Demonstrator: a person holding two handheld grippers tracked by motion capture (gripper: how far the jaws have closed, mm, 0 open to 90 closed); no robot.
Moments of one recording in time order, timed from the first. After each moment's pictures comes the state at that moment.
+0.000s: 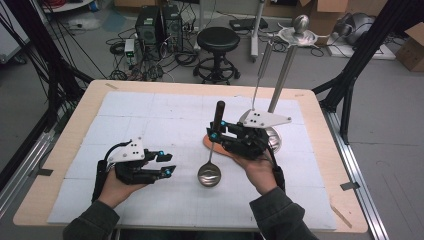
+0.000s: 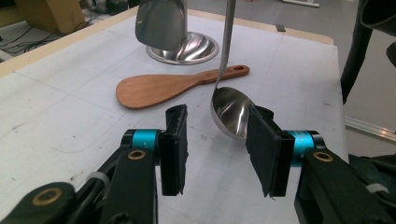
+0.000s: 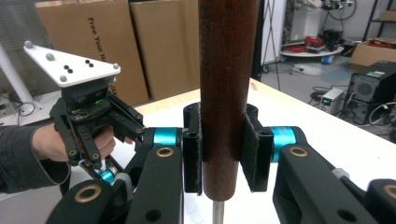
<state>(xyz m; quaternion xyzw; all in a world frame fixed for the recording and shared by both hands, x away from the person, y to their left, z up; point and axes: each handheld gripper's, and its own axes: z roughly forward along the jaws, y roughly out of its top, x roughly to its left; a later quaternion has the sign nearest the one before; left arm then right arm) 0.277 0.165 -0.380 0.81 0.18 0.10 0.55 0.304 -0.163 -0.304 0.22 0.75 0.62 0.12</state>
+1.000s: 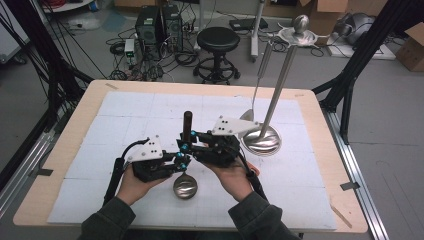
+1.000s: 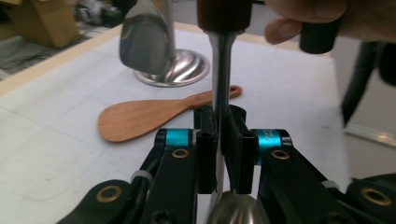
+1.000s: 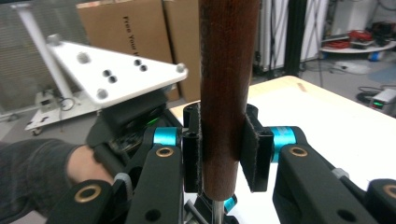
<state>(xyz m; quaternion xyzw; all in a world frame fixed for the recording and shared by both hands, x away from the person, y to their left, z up) 0.281 0.128 -0.372 0.80 0.16 0.09 0.57 0.293 -0.102 -0.315 0.17 0.76 0.63 0.06</state>
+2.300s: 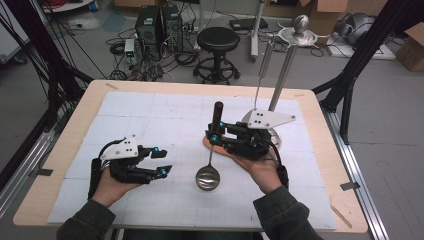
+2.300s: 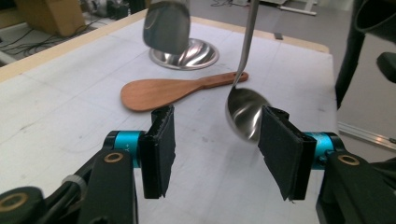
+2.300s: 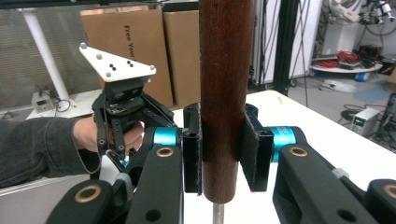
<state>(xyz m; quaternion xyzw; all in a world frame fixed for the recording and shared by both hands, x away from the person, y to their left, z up) 0.277 0.180 -0.374 0.80 0.19 0.10 0.56 0.302 -0.167 -0.297 0.17 0.74 0.64 0.09</state>
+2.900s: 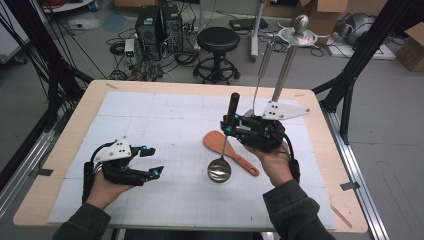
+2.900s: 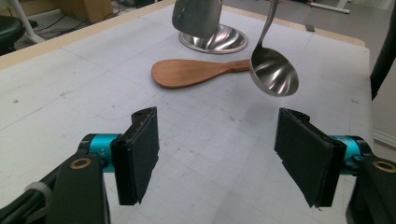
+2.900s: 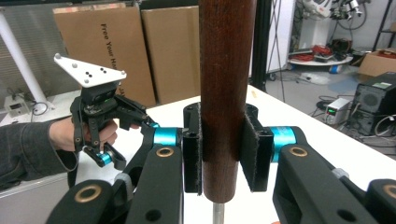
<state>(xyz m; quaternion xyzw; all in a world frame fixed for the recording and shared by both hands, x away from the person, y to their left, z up) 0.277 0.197 -0.387 0.80 0.24 0.12 0.54 0.316 -0.197 -0.289 0.20 0.74 0.63 0.11</state>
